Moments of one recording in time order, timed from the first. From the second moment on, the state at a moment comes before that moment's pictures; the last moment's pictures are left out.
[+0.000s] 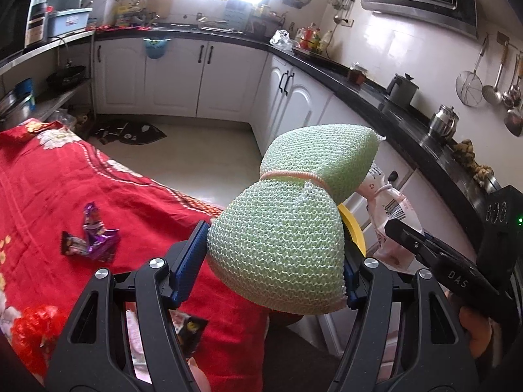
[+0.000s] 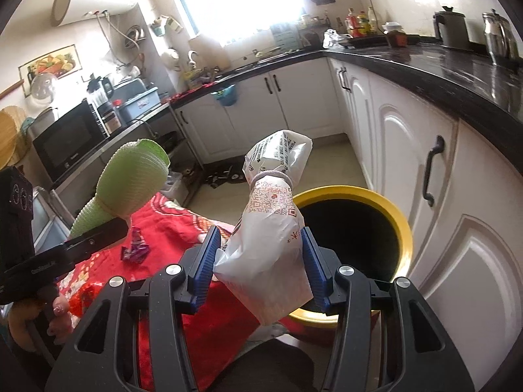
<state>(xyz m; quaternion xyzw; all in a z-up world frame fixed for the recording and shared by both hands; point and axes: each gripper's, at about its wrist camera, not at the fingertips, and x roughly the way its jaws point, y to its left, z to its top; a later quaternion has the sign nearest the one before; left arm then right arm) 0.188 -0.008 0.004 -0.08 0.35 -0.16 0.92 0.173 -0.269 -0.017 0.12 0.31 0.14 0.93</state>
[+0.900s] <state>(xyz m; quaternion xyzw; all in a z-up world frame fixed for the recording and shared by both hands) 0.244 -0.078 -0.048 -0.06 0.42 -0.20 0.88 0.200 -0.304 -0.086 0.12 0.38 0.07 0.91</state>
